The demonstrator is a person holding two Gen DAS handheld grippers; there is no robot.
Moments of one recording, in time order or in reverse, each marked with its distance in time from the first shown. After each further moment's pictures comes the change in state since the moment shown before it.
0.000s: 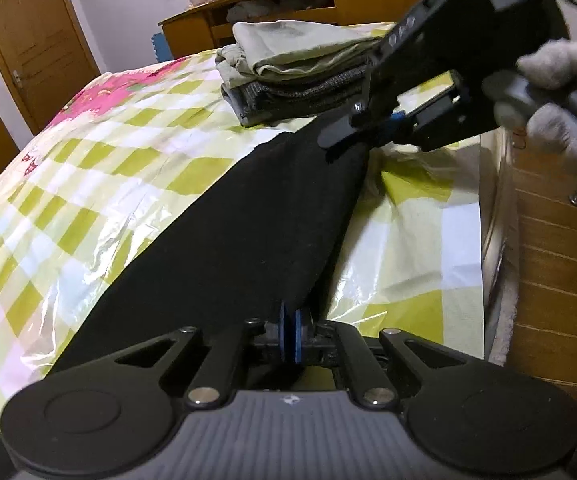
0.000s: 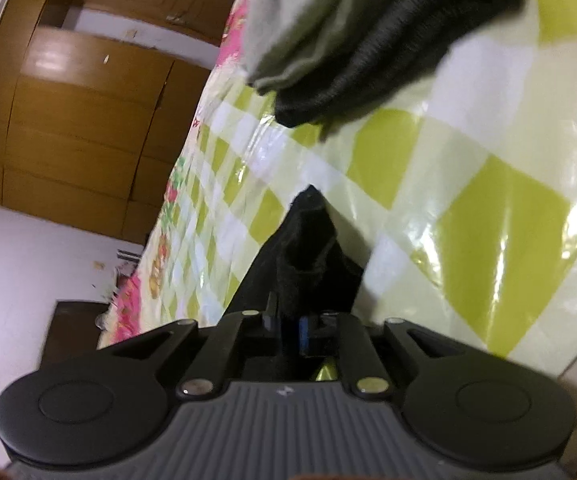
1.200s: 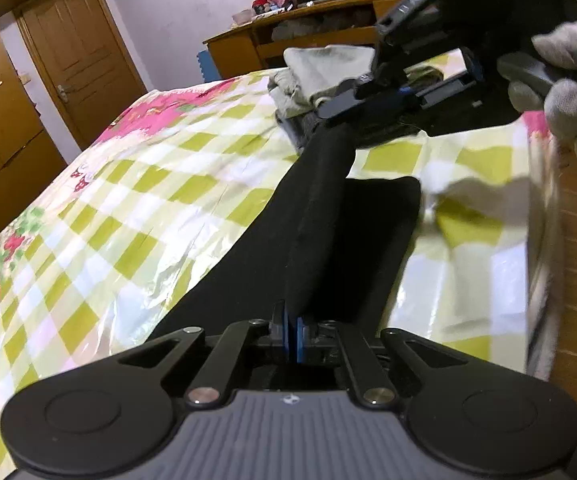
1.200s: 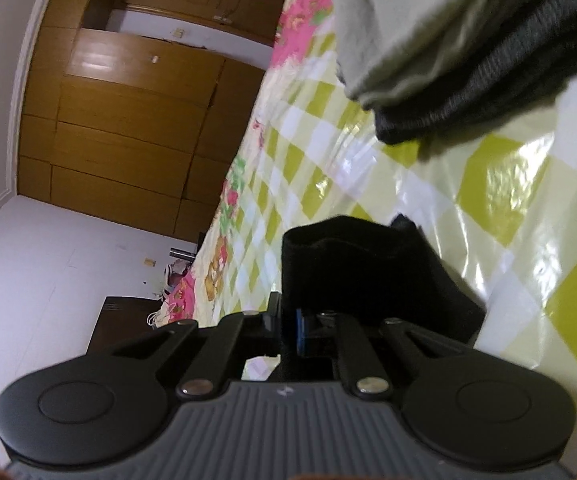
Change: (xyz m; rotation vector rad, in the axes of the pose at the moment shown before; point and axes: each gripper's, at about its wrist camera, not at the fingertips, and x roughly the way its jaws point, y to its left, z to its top) left arm -0.012 0.015 0.012 -0.029 -0.051 0.140; right arm 0.011 0.034 0.020 -0.014 -0.004 0.187
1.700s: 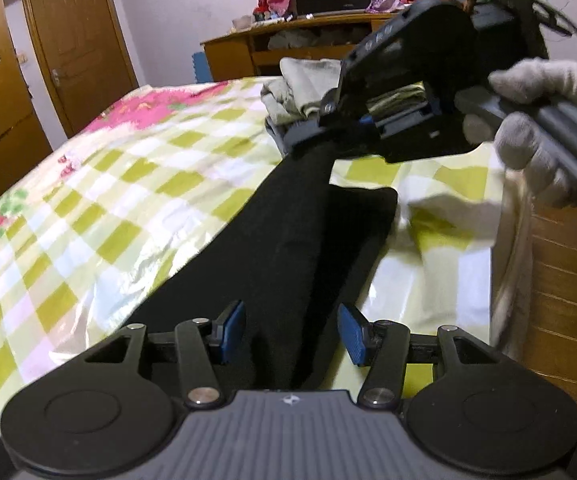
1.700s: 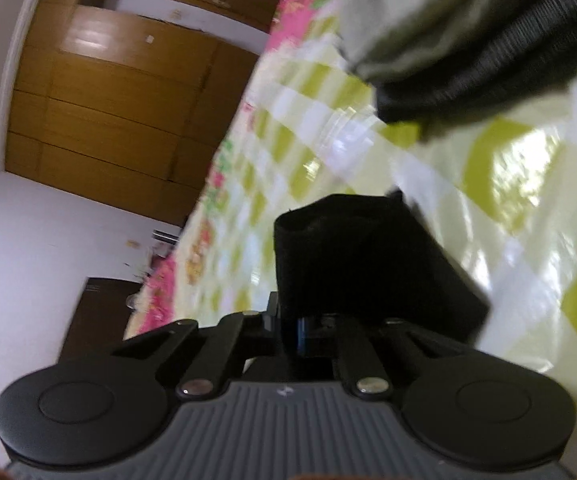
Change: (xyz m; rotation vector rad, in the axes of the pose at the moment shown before) left arm -0.012 0.000 -0.008 -0.069 -0.045 -0.054; right arm 0.019 -0.001 -0.006 -0.034 0.042 -0.033
